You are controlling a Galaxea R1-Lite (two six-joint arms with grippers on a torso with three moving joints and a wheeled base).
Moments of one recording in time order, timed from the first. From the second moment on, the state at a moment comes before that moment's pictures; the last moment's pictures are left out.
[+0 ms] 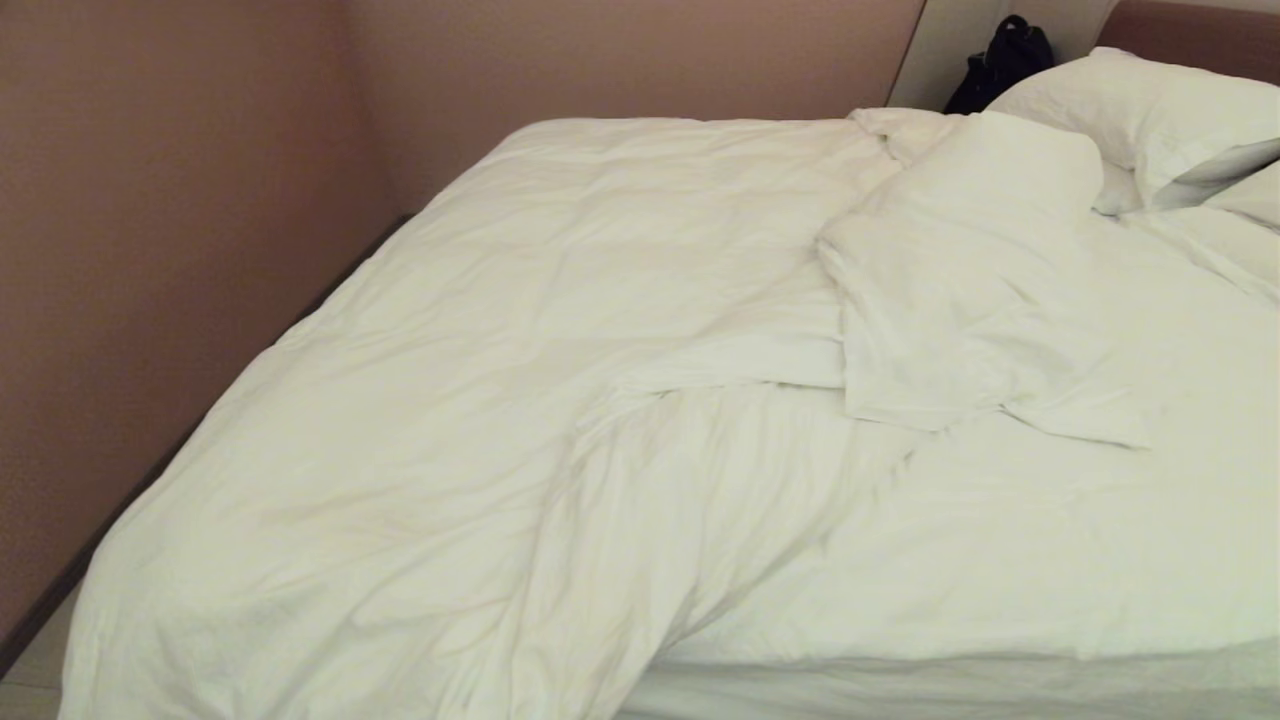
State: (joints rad) left arm -0.01 0.03 -0.31 0.12 0.02 0.07; right arm 0.00 0.00 0.00 0.00 0.01 -0.01
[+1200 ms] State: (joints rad) left arm 0.00 0.00 0.00 -0.11 0.01 0.11; right arm 0.00 0.00 0.00 0.00 0.01 -0.01
